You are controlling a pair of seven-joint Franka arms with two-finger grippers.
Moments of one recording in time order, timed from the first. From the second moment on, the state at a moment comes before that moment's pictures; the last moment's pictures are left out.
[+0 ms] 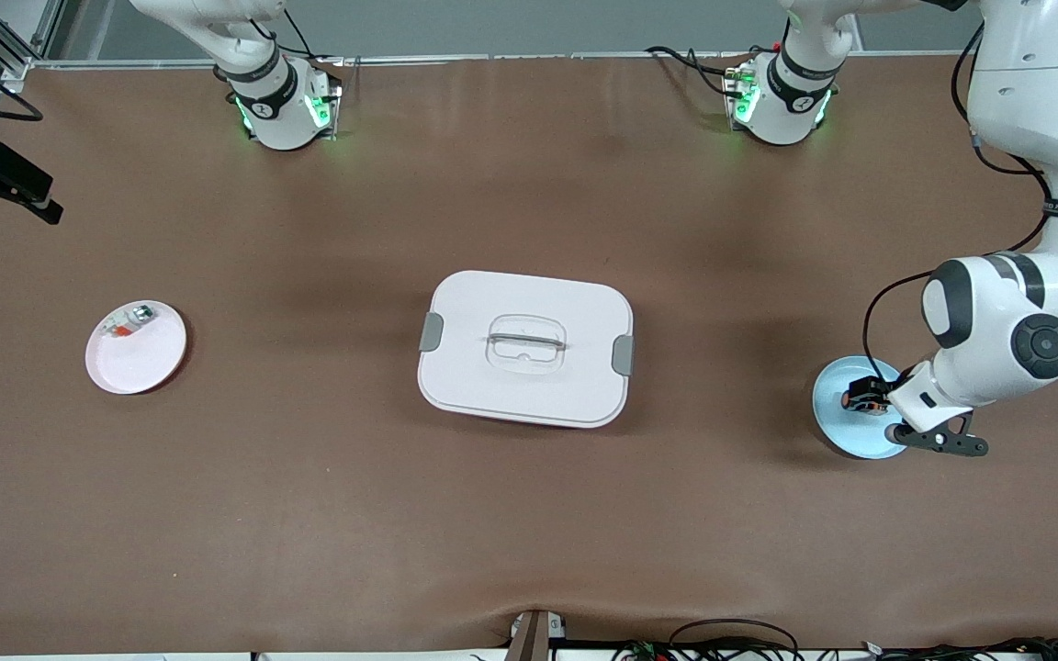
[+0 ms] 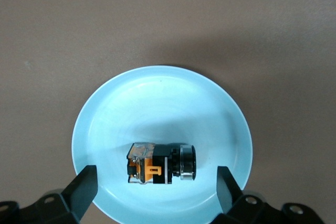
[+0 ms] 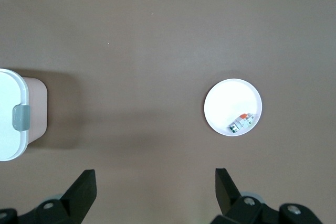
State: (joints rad) left arm 0.04 0.55 0.03 -1.79 0.03 2.32 0.25; right arm -0.05 -0.05 0.04 -1.48 0.00 1.47 0.04
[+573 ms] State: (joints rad) left arm 0.04 0.60 0.03 -1.79 0.03 2.36 0.30; right arm -0.05 -0.05 0.04 -1.48 0.00 1.48 0.04
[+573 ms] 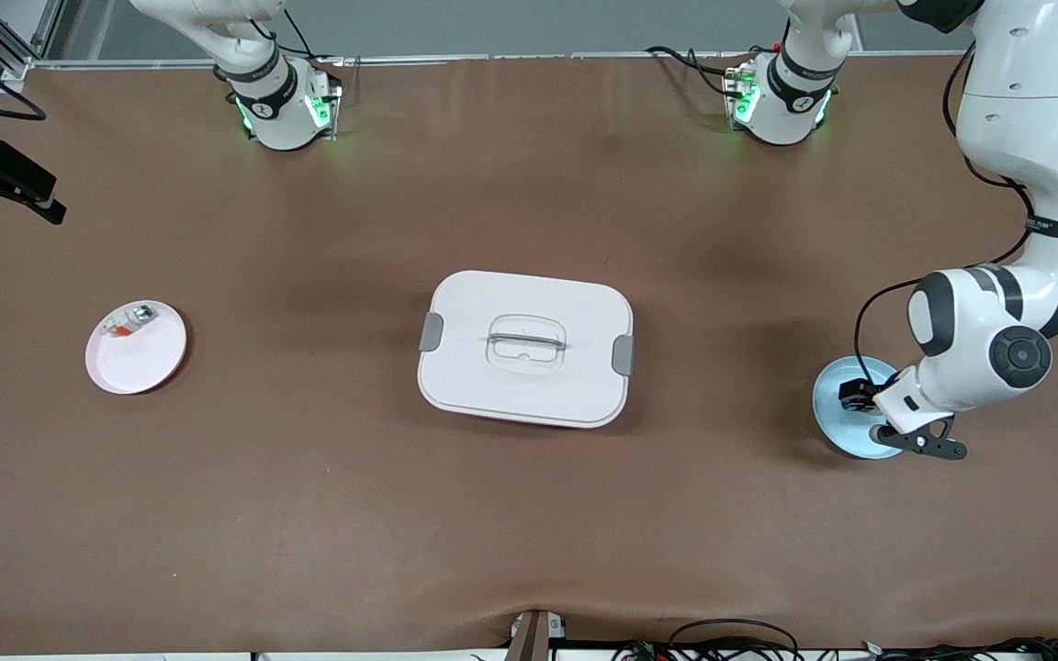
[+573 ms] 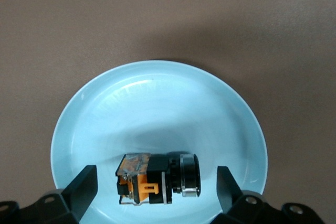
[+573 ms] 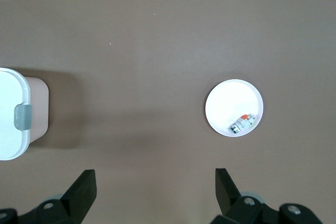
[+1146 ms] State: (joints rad) left arm 0.04 0.63 0.03 -1.82 0.03 2.39 0.30; right arm -0.05 -0.05 0.04 -1.48 0.00 1.48 0.04
